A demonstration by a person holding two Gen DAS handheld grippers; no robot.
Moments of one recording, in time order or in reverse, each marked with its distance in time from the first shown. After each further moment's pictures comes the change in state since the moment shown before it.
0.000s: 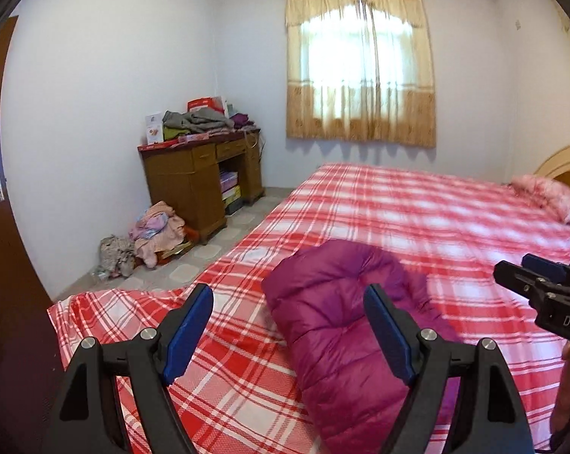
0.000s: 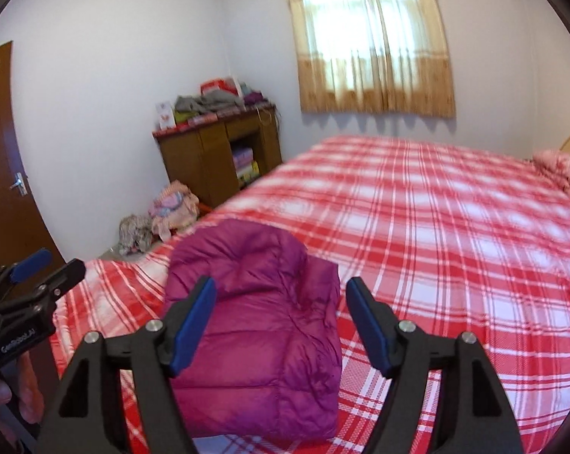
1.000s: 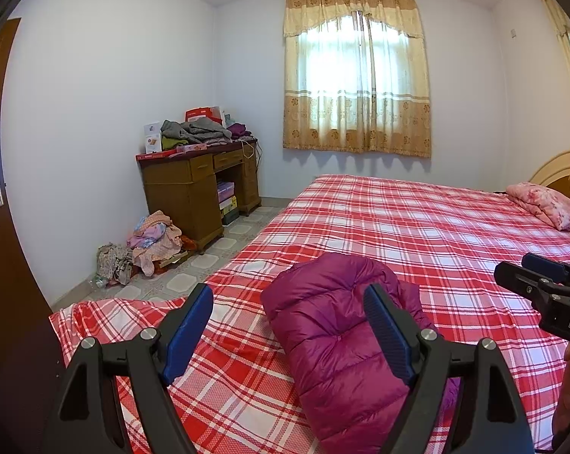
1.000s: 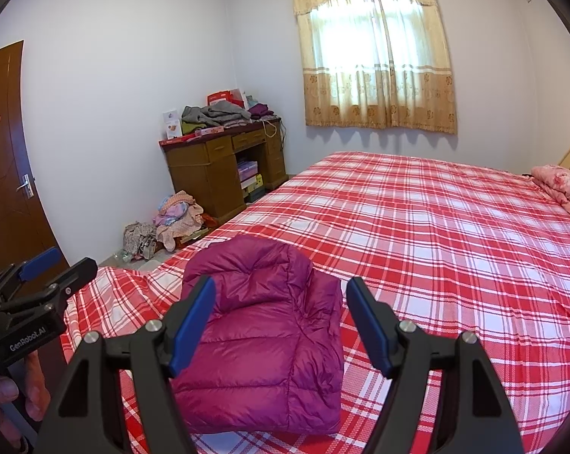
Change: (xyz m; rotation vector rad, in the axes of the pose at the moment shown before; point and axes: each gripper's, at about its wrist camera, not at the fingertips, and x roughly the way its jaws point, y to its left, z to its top) left arm -0.014 0.001 0.006 0.001 -0.031 -0.005; right arm -0.013 0.004 0.009 -0.025 -0.033 0.004
